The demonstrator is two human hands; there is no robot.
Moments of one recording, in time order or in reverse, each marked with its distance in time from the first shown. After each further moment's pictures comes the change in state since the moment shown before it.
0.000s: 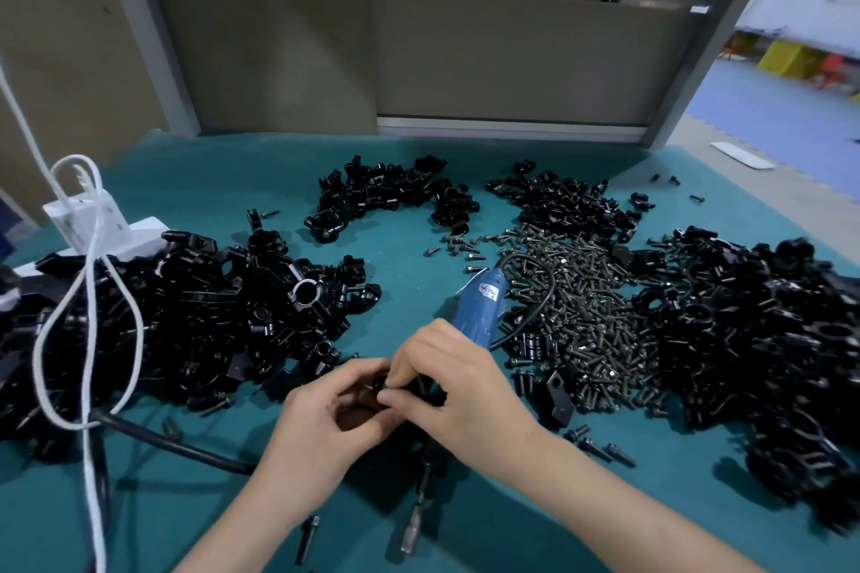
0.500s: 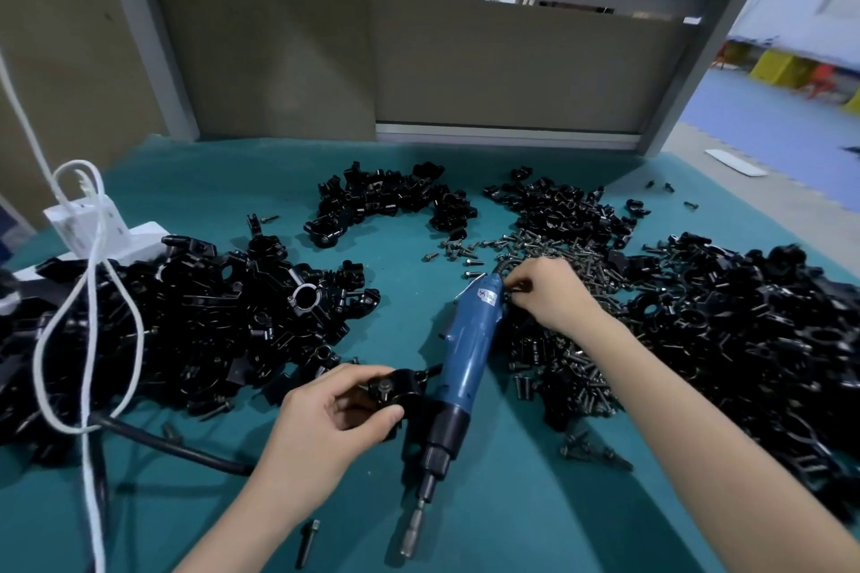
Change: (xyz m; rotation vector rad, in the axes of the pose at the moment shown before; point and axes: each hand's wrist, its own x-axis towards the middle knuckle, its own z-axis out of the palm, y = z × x) left_hand -0.002 0.008 0.001 -0.099 0.034 -0.080; right_hand 0.040 0.130 -0.073 -0.461 -0.213 0.692
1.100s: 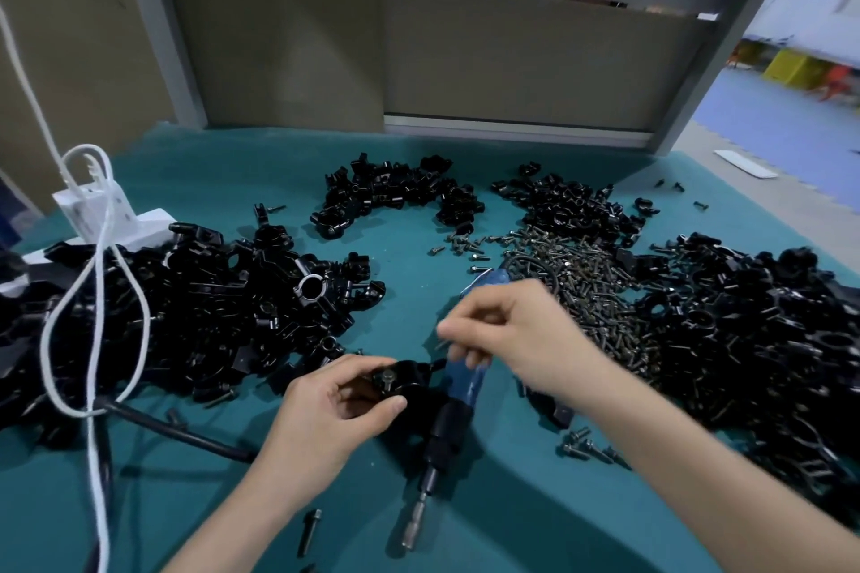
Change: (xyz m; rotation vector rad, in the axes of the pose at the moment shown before) left_hand 0.002 0.000 -0.002 0.000 0.018 -0.005; right_hand -0.094 -0.086 -0.026 0.769 -0.220 -0.213
